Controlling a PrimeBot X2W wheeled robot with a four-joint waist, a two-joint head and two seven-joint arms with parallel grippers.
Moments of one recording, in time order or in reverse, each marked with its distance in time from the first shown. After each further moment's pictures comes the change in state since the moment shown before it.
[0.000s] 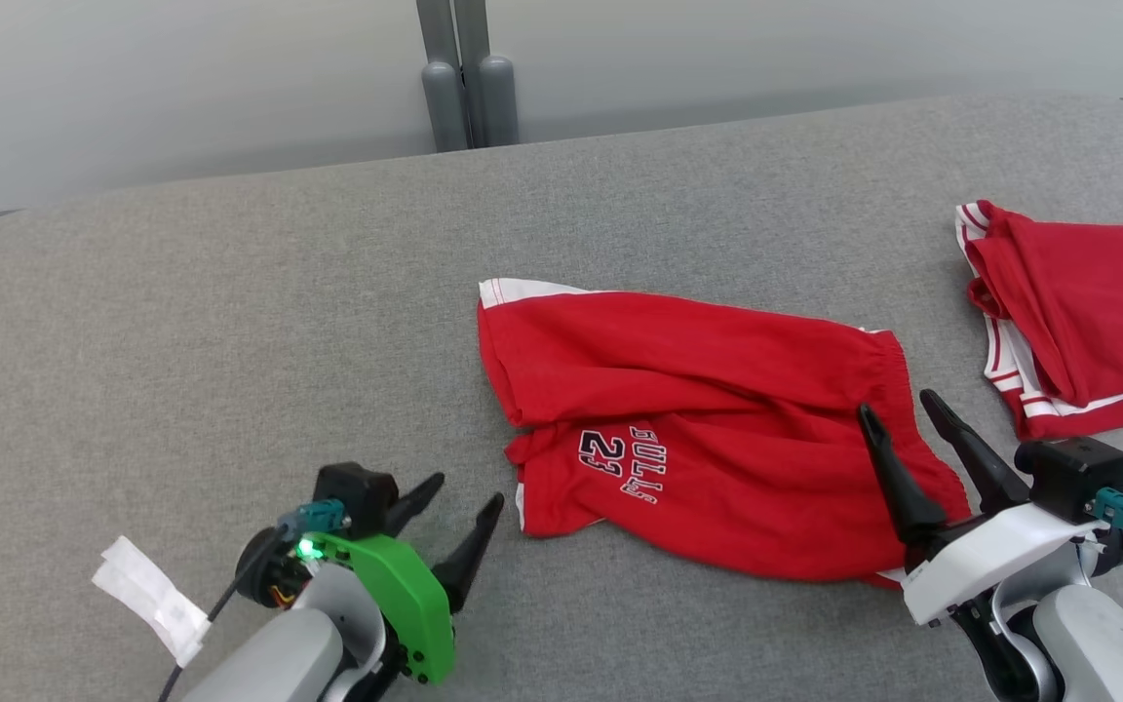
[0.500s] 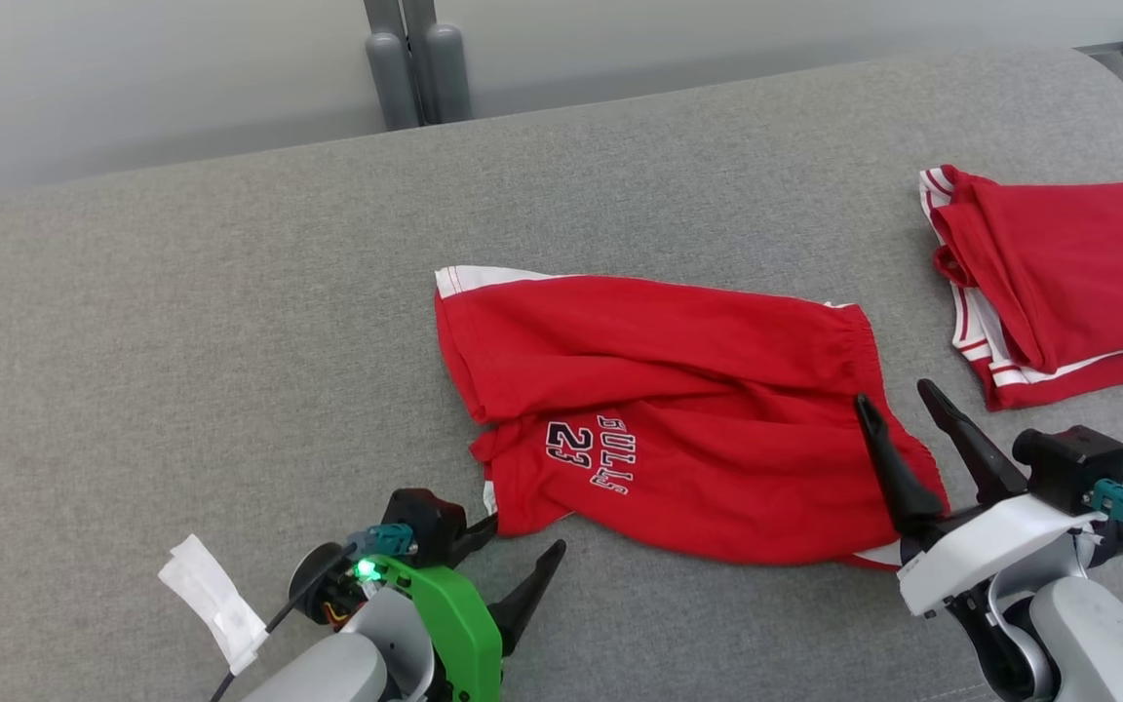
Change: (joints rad) left arm 0.040 0.009 -0.083 -0.151 0.019 0.026 0.110; right arm -0.012 0.007 -0.005 -0.008 -0.004 0.000 0.006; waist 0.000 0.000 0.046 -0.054
